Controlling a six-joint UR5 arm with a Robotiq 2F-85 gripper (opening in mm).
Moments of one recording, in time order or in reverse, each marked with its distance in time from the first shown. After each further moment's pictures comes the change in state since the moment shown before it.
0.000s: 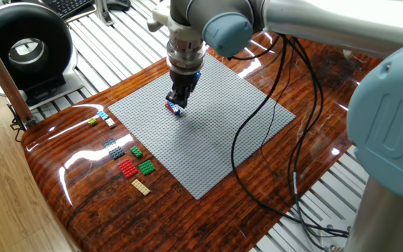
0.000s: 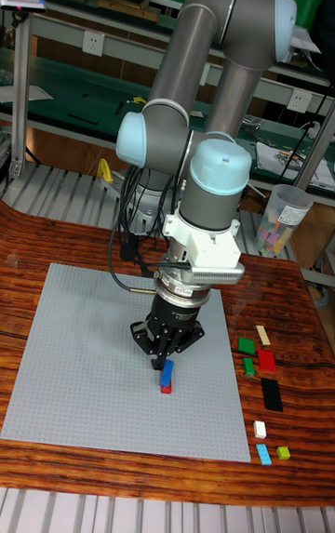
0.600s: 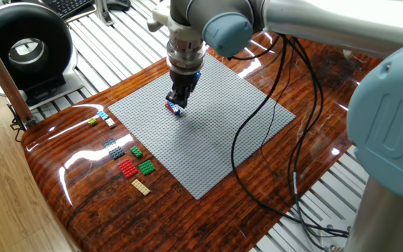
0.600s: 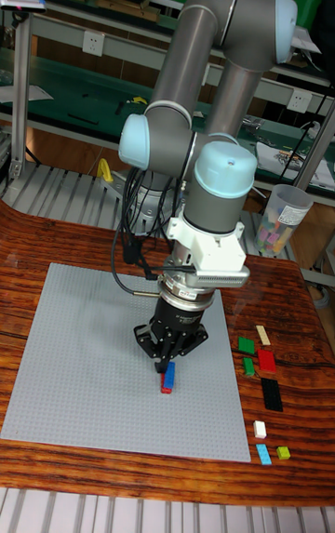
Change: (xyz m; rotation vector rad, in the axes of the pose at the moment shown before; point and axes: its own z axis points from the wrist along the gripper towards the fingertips) arm -0.007 0.004 0.000 0.000 0.001 -0.001
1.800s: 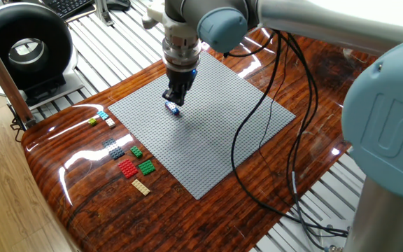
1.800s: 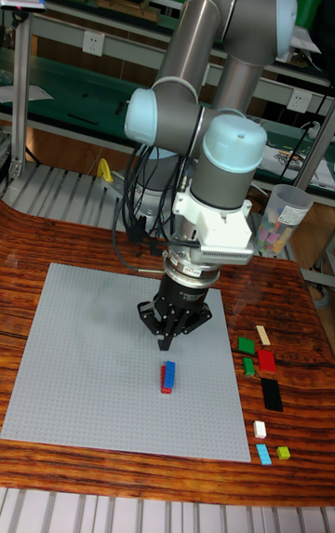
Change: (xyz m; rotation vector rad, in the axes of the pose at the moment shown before) arm 0.021 0.002 -0.037 0.007 0.033 0.058
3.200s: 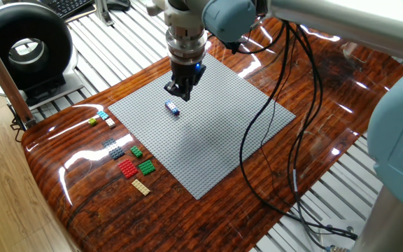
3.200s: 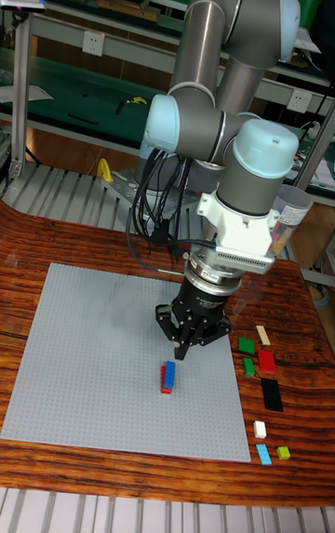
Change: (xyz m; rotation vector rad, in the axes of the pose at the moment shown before) arm -0.025 0.021 -0.003 0.030 -0.014 0.173
